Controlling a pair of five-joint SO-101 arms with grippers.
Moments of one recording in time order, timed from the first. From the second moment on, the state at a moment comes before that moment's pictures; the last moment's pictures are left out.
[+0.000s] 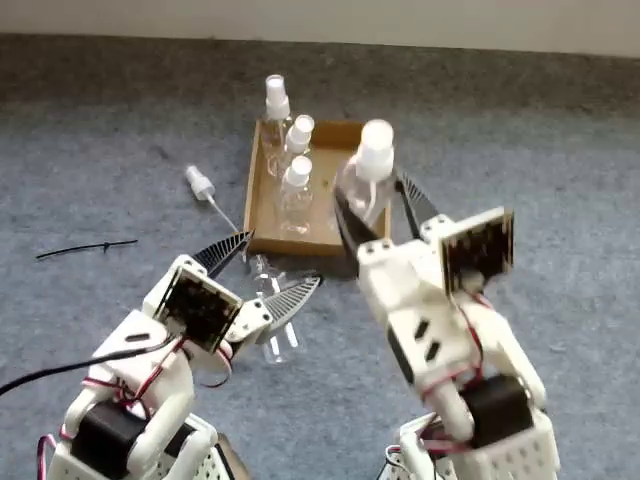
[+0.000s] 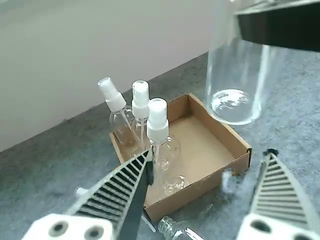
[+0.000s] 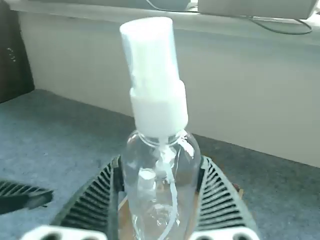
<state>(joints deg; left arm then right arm) 20.2 -91.6 62.0 54.3 -7.4 -24.7 -71.8 47.7 38.3 2.9</state>
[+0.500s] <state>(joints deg) 6.4 -104.1 62.0 64.0 -7.4 -17.6 -25.3 28.5 17.2 2.9</state>
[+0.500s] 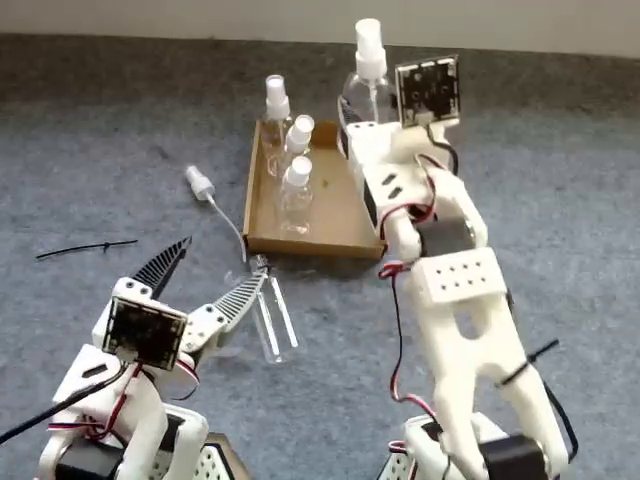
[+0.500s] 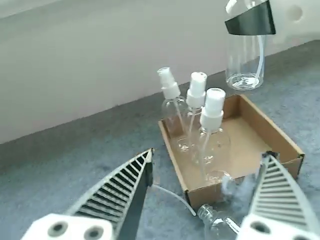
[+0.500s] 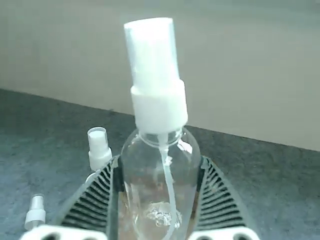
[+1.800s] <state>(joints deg) 1.2 -104.1 65.4 62.7 -7.4 -14.5 12.3 20.3 -3.9 -4.0</state>
